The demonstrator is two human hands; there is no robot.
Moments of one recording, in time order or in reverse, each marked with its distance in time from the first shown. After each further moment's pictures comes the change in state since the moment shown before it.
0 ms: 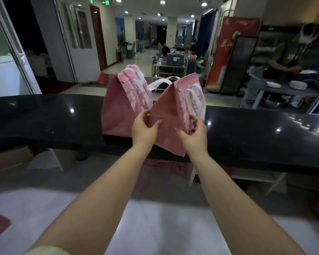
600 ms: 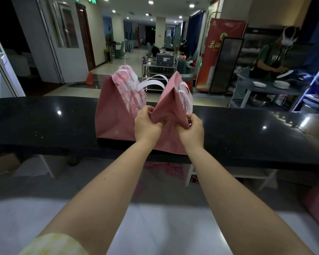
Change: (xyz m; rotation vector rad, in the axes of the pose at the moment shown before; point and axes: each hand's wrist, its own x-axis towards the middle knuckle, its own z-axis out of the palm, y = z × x) left_hand 0.023 0.004 0.021 0.134 -0.035 0.054; right_hand 0.022 -0.007 0.006 -0.131 0.078 -0.071
